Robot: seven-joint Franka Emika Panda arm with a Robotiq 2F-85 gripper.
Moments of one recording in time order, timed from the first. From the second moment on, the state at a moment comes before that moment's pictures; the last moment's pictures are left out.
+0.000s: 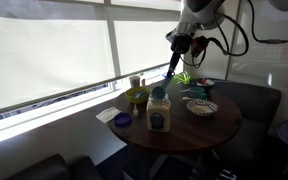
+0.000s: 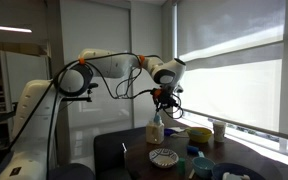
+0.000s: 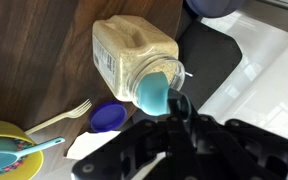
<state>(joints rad) 0.02 0.21 -0.01 -1.48 0.61 1.67 -0.66</state>
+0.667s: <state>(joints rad) 0.02 0.27 0.03 -1.40 0.50 1.58 -0.54</state>
